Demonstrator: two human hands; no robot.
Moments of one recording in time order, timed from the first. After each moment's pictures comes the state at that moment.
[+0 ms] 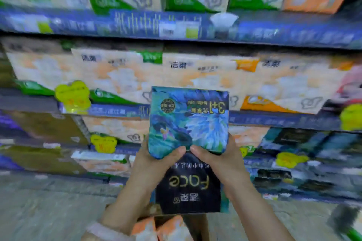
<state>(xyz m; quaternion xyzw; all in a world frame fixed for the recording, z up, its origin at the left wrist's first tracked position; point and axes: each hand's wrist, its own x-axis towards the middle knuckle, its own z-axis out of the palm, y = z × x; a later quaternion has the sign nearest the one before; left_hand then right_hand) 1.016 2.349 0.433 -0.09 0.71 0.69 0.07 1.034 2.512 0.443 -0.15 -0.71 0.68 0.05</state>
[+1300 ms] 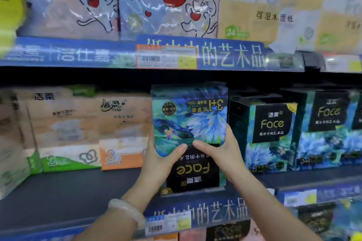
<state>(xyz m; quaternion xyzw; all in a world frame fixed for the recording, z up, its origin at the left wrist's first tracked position) 0.808 2.879 0.679 0.26 0.68 0.68 -0.11 0.877 3.032 0.706 -0.03 -0.76 0.56 0.33</state>
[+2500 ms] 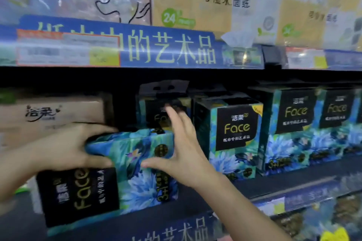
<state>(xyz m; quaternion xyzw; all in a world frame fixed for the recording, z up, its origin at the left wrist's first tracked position) 0.711 2.811 0.744 0.41 0.89 0.11 -0.15 0.881 3.060 0.736 0.06 -0.91 0.33 0.24</state>
